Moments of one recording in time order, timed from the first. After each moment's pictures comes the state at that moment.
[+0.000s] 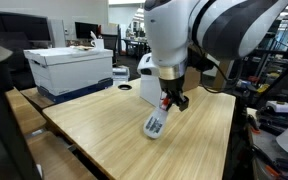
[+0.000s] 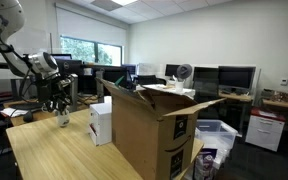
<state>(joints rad) 0.37 0.24 0.20 -2.22 -0.59 2.04 -0.06</state>
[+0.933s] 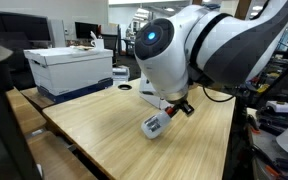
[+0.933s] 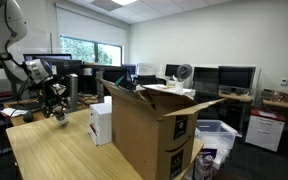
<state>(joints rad) 0.42 0.37 0.25 -2.14 -0.72 1.79 0.10</state>
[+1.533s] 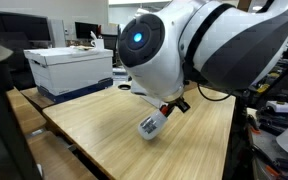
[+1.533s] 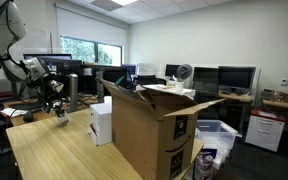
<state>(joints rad) 0.48 0.42 0.27 -2.03 -0.77 1.65 0.11</state>
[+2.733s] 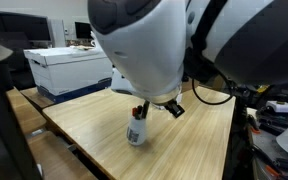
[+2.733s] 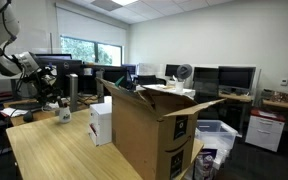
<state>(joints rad) 0.53 0.45 0.33 -1.92 -0.77 1.63 0.11</state>
